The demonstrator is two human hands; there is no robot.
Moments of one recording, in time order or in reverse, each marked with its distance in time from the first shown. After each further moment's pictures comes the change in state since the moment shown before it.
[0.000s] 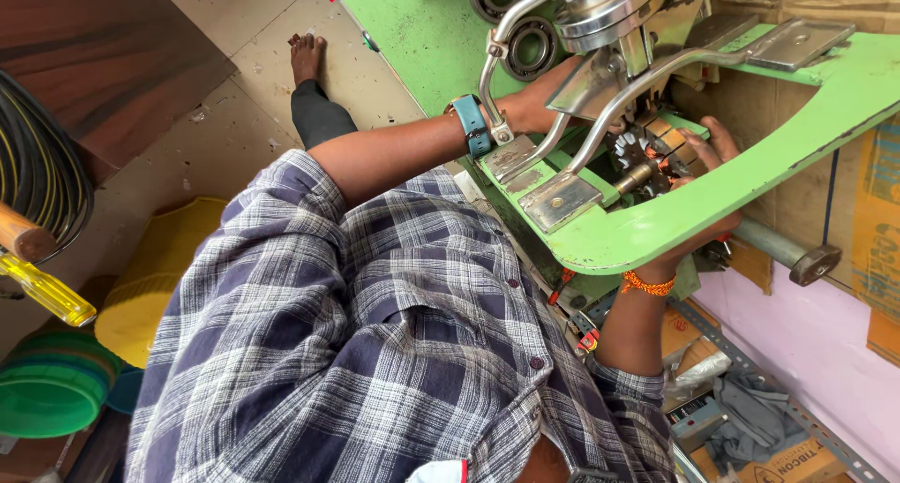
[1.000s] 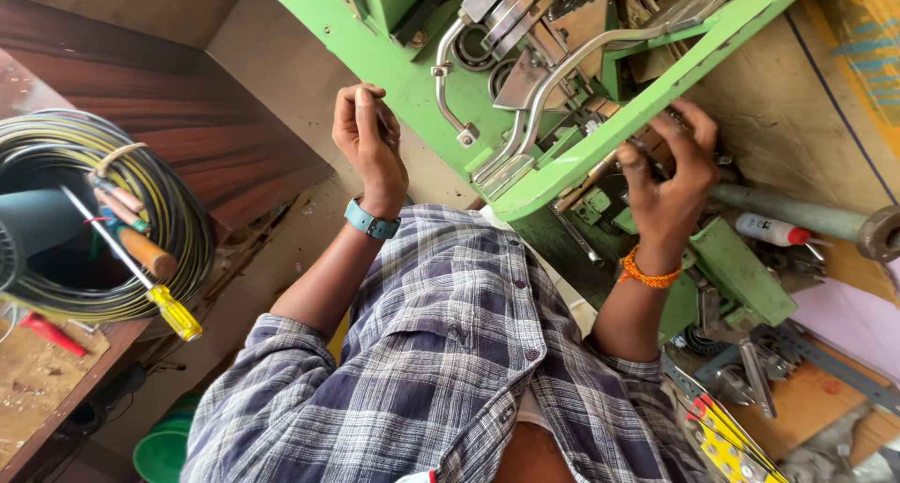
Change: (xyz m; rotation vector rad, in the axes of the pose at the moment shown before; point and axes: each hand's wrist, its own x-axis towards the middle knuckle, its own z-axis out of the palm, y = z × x) left_hand -0.149 0.162 -0.081 -0.279 1.084 0.232; right_hand -0.017 0.019 -0.016 0.095 0.031 -0.050
